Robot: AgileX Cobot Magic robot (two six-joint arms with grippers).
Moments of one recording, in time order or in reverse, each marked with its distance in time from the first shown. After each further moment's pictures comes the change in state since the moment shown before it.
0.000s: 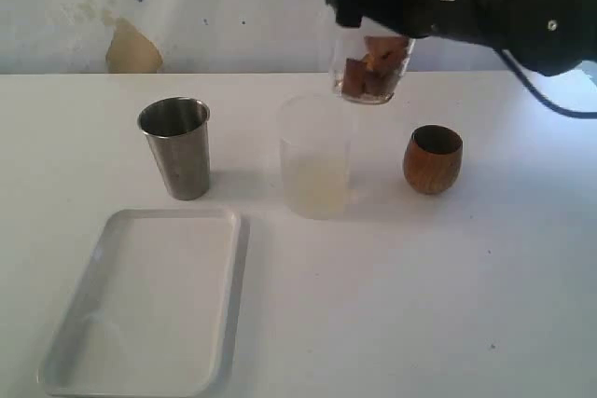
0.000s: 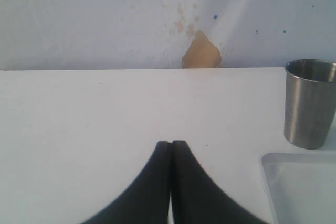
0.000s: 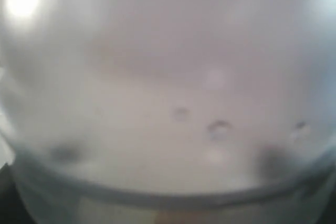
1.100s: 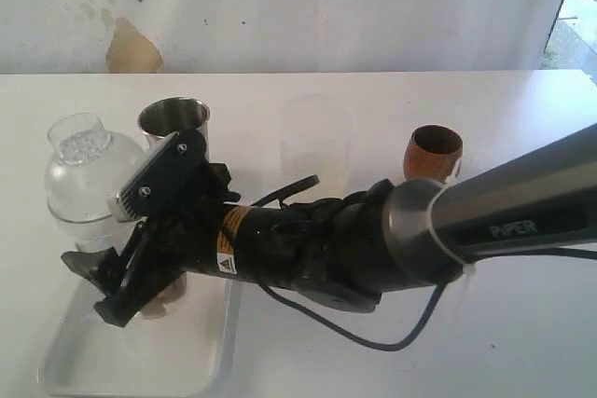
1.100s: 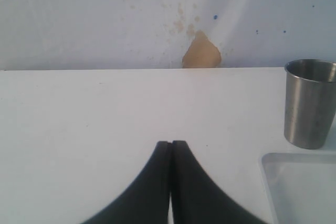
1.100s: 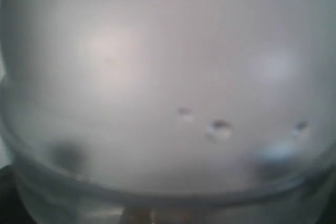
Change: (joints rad) left arm 0.000 0.000 0.000 0.000 0.000 0.000; right arm 0.454 0.390 0.152 -0.395 -0.646 0.015
